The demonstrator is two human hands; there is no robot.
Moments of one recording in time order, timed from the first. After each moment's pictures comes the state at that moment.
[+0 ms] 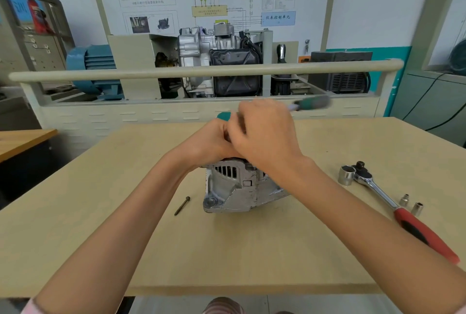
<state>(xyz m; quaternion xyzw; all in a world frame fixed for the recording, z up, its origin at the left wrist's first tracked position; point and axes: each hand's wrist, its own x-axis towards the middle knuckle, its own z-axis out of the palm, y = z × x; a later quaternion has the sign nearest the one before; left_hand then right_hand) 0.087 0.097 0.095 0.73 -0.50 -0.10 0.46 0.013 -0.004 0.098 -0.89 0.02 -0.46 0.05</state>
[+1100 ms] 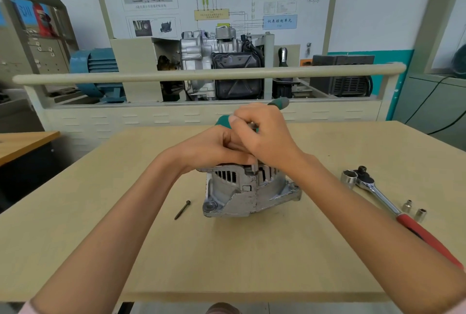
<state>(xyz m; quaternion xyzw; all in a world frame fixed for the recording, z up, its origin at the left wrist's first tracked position) 0.084 0.102 0.103 0.72 -0.54 -0.16 0.41 0.016 -0.013 0.106 -0.84 -0.15 -0.43 0.28</state>
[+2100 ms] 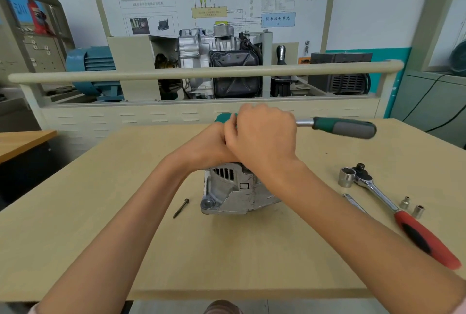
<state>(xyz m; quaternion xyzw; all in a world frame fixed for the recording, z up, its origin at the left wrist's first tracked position) 0.087 0.096 0.096 0.75 -0.51 -0.09 0.42 0.013 0.011 0.103 -0.88 0.17 -0.44 -0.09</state>
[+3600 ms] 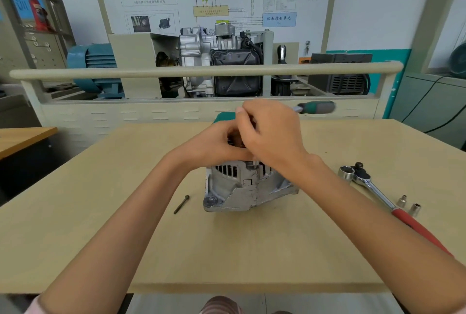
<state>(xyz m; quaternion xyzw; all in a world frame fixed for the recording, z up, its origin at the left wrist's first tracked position) 0.079 0.097 0.097 0.74 -0.53 -0.07 0.41 0.005 -0.009 0.103 -0.88 -0.02 -0.47 0.10</state>
